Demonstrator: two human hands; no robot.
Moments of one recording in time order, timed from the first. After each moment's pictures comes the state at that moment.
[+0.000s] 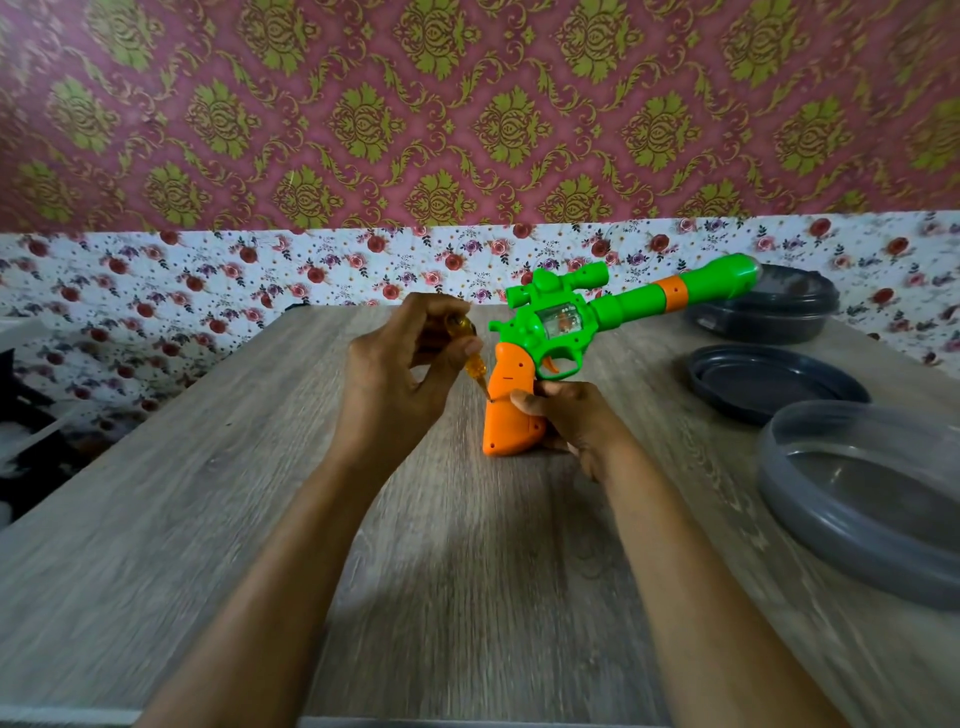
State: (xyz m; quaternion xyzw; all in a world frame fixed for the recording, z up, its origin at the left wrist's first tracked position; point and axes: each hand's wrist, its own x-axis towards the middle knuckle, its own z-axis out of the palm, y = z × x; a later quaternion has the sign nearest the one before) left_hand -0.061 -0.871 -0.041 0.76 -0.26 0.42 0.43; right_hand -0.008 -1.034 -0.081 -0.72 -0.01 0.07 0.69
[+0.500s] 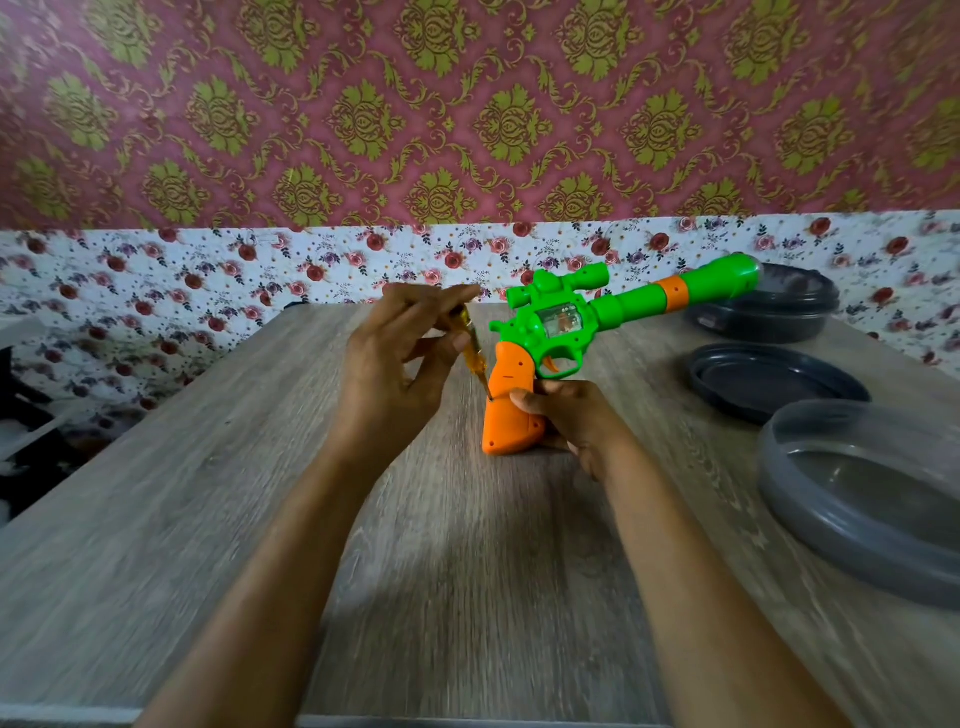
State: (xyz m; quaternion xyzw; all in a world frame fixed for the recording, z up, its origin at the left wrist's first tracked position) left_hand -0.059 -0.868 -0.038 0.77 -0.27 0.42 0.40; right_hand -0.011 -1.033 -0.079 -0.71 0.00 0.06 0.70
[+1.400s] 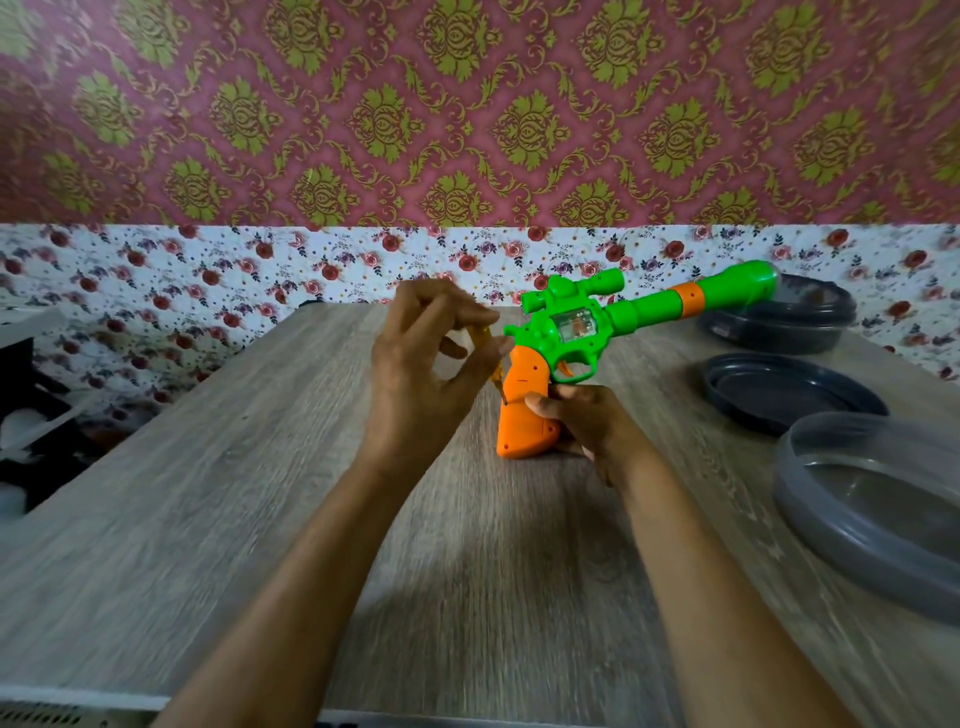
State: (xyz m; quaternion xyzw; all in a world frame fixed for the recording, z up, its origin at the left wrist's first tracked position) left_hand -0.064 -0.876 -0.040 0.73 -0.25 0.47 0.43; right_hand -0.015 -1.032 -0.074 -0.74 0.01 0.06 0.67
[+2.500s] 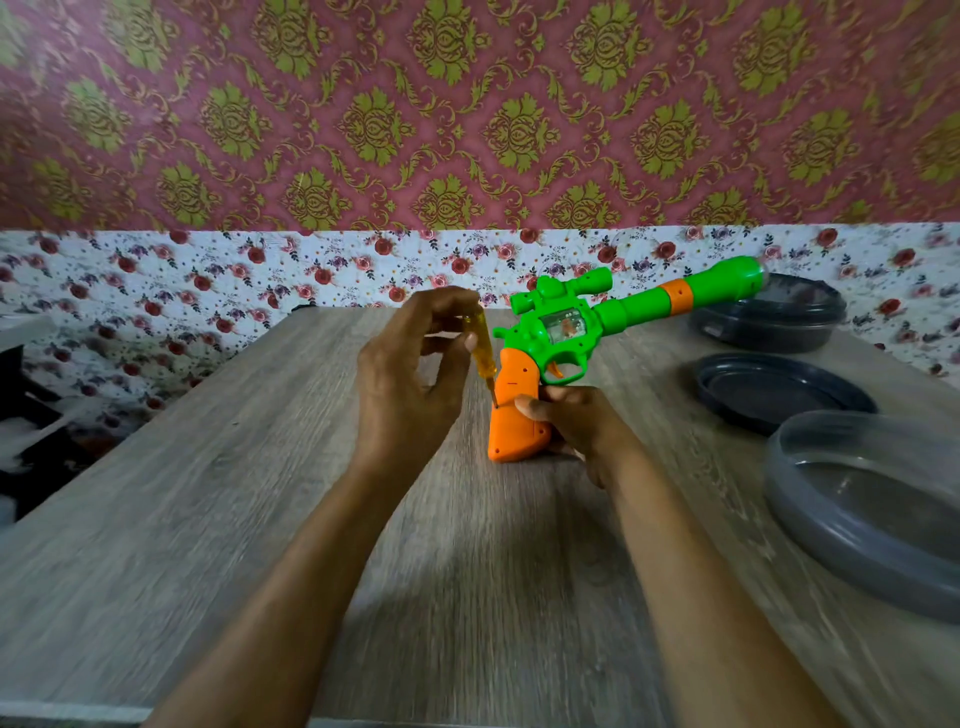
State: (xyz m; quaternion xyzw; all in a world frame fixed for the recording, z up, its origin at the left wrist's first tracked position) left_hand -0.065 -0.880 -0.040 0.73 -0.22 0.47 0.45; right_hand -0.015 -1.032 -0.074 -0.74 0.00 0.06 0.67
